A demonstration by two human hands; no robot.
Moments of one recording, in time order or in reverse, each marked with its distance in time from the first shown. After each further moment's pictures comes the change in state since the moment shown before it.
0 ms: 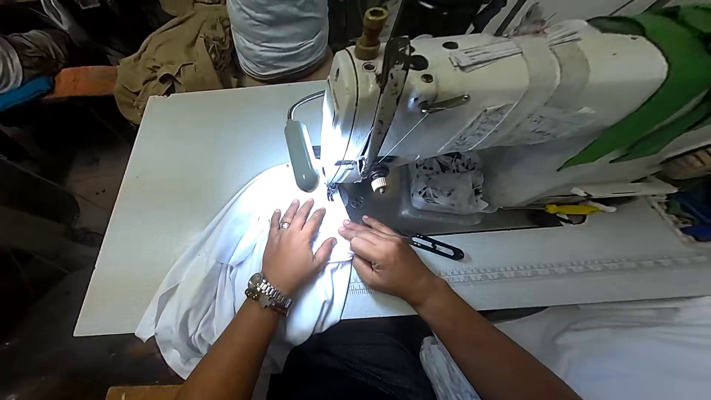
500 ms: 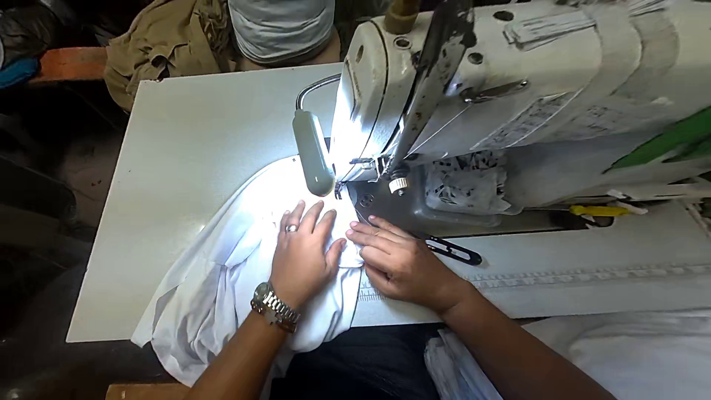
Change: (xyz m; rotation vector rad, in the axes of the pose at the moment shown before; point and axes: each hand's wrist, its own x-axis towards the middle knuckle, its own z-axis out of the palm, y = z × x) left_hand -0.003 0.010 -0.003 -0.071 0.030 0.013; right_hand 0.002 0.005 -0.011 0.016 -0.097 -0.139
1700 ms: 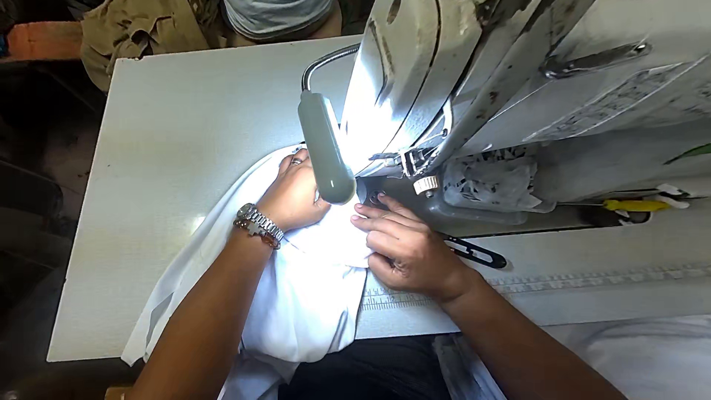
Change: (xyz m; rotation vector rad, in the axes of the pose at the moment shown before) left_hand 0.094 -0.054 -0.019 -0.130 -0.016 0.304; right_hand 0.021 0.015 0.009 0.008 0.067 0.032
